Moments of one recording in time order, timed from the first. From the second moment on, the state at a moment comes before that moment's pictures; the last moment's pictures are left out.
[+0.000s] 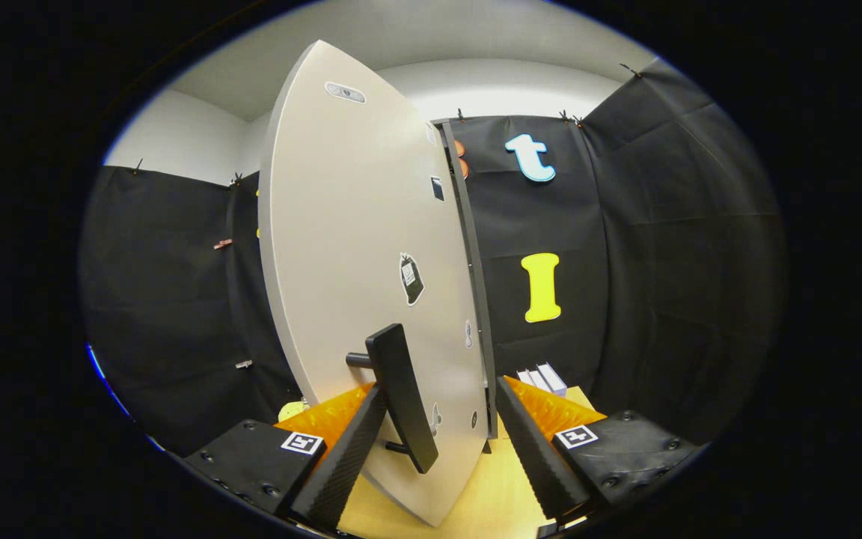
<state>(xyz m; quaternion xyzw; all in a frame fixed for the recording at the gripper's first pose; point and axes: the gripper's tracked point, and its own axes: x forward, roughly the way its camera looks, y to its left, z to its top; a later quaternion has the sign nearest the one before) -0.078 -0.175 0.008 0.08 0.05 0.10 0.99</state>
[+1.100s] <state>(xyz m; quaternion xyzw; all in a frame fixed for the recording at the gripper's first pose) -0.032 0.008 0.009 0.04 0.02 0.11 0.99</state>
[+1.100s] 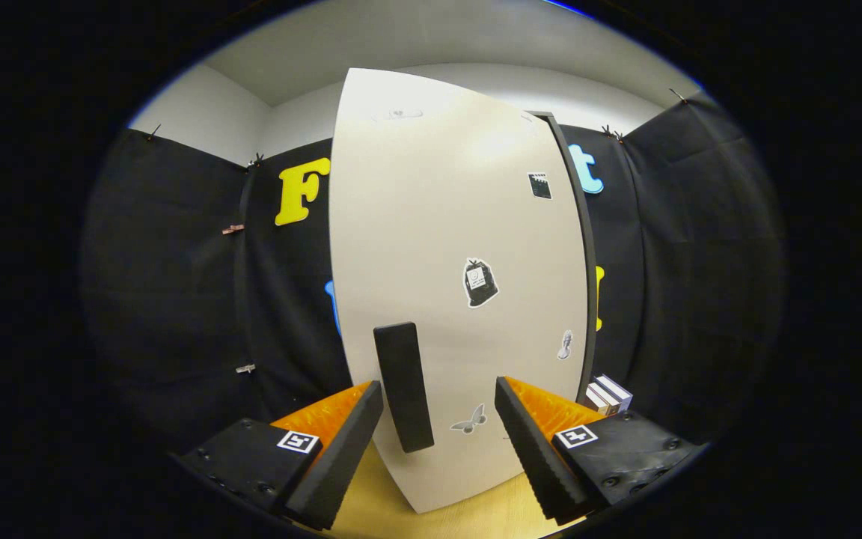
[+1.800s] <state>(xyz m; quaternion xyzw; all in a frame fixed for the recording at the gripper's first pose) -0.060 0.030 0.023 0.02 -0.01 0.10 0.99</state>
